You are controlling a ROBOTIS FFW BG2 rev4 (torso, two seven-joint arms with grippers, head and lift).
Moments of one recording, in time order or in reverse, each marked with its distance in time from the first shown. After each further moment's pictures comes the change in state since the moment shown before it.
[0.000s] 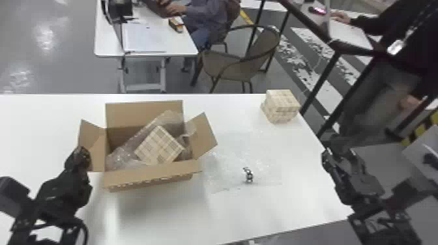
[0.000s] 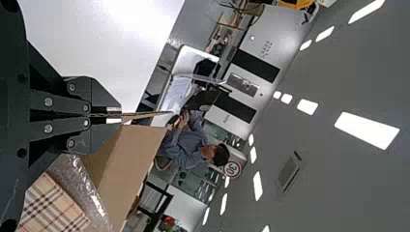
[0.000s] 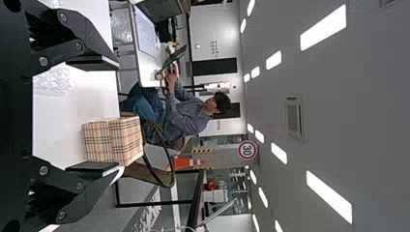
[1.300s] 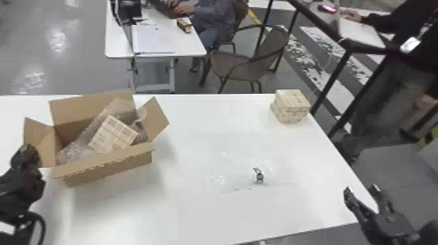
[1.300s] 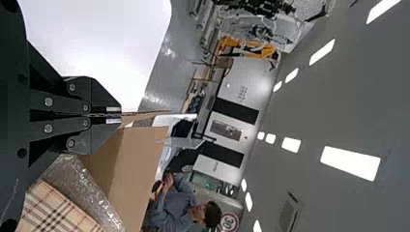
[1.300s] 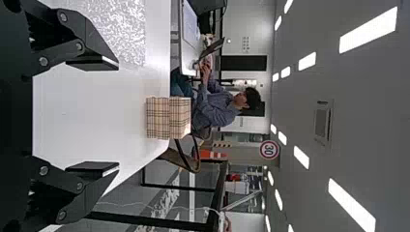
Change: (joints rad) left arm -0.032 -0.071 0.336 0.005 -0.186 0.084 -0.028; right arm 0.021 0.050 -0.151 0.166 0.137 -0.139 0.152
